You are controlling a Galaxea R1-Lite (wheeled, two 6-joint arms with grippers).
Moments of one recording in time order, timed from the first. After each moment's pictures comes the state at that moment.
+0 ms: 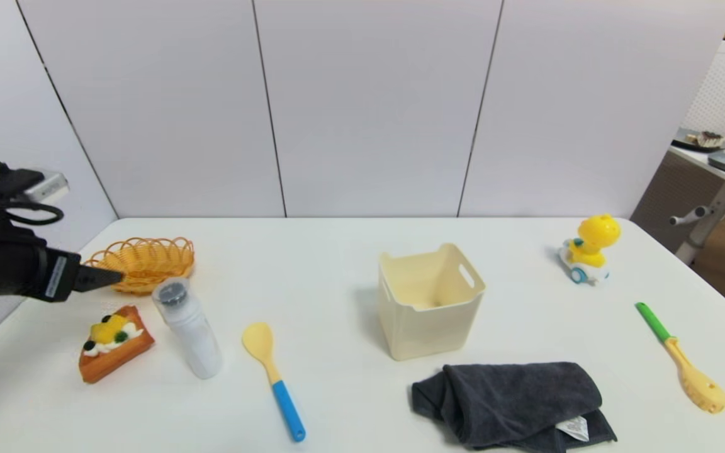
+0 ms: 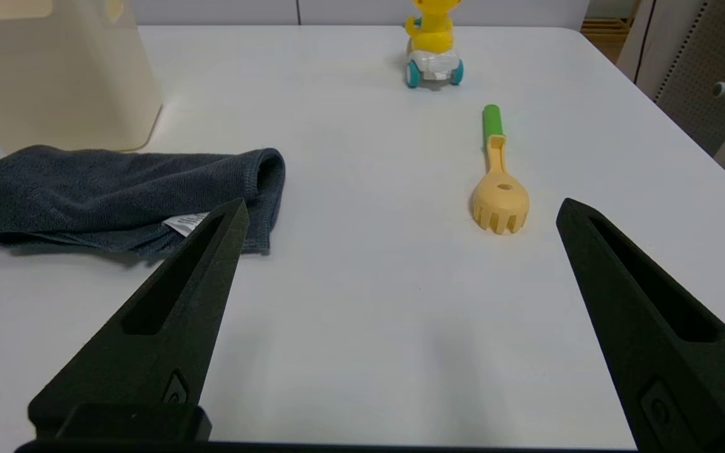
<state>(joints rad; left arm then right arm) 0.18 1.46 -1.03 0.26 -0.17 0.36 0.00 0.00 0.00 0.01 0.00 0.00</state>
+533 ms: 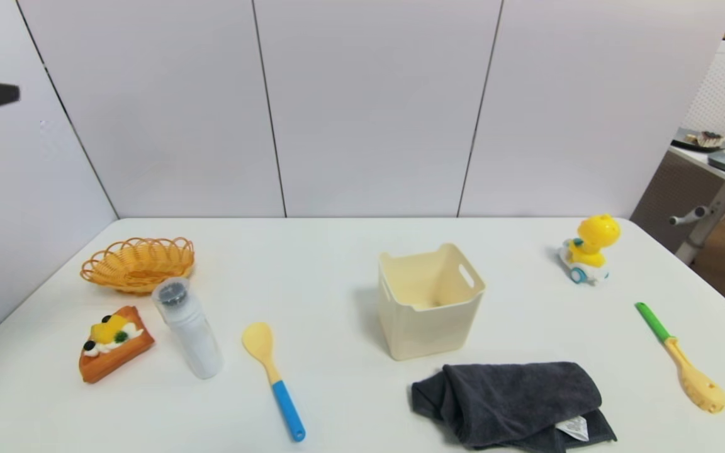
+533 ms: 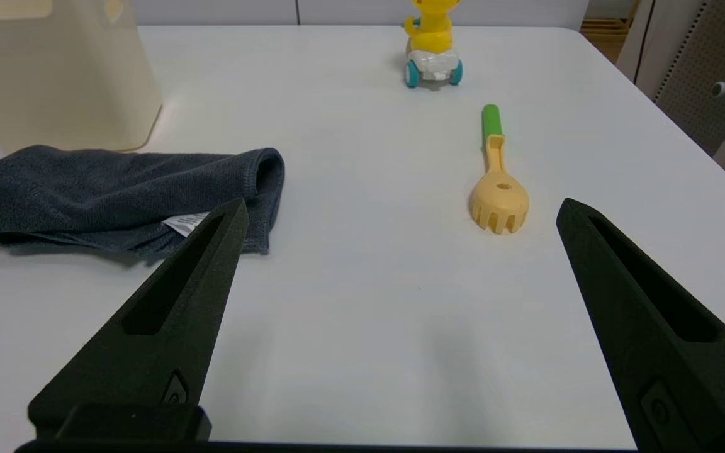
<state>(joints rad) 0.13 1.19 -1.42 0.34 -0.17 0.33 0.00 0.00 0.00 0.01 0.00 -0.01</state>
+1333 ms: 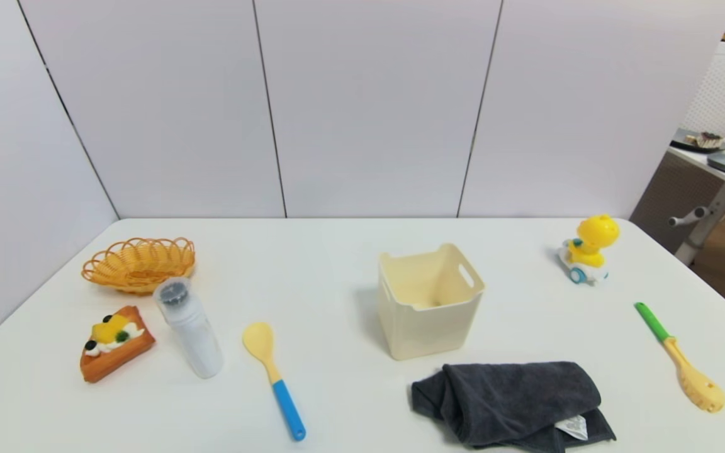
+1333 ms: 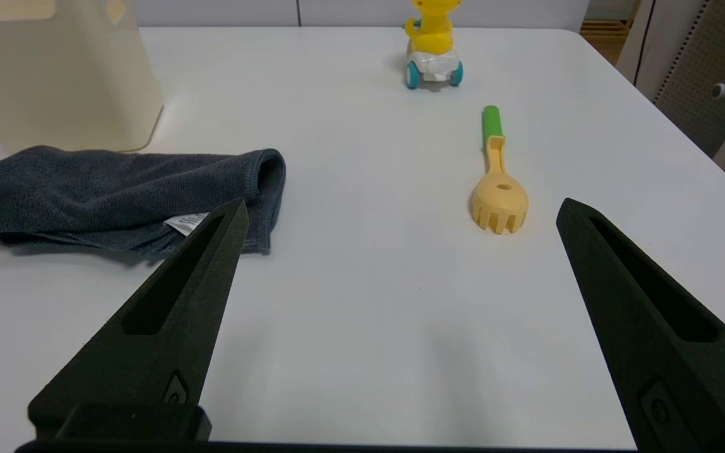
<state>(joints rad) -0.08 0.42 -0.98 0.69 -0.16 0.26 0.00 0.00 0.00 0.01 0.00 0.00</state>
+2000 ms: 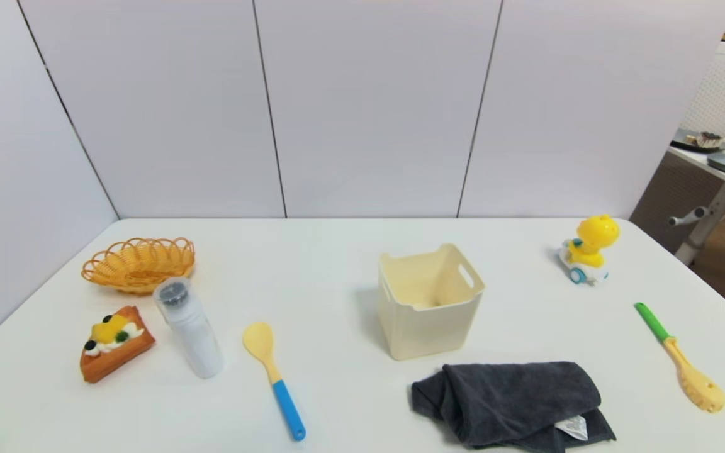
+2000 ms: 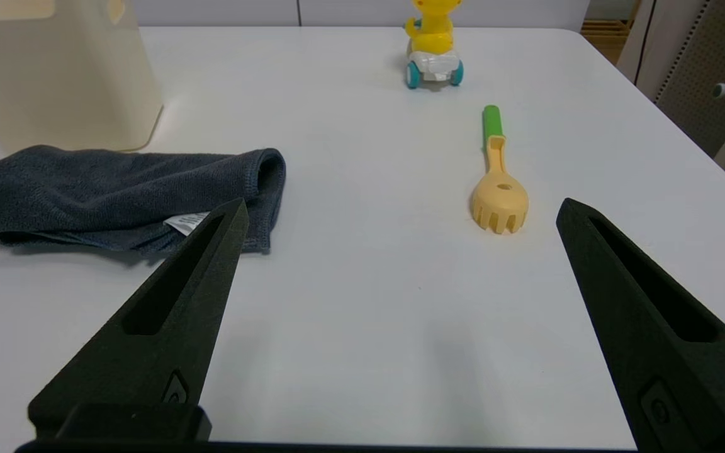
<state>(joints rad) 0.00 0.20 -0.29 0.22 -0.10 0.17 0.00 0.00 0.00 0.01 0.01 0.00</state>
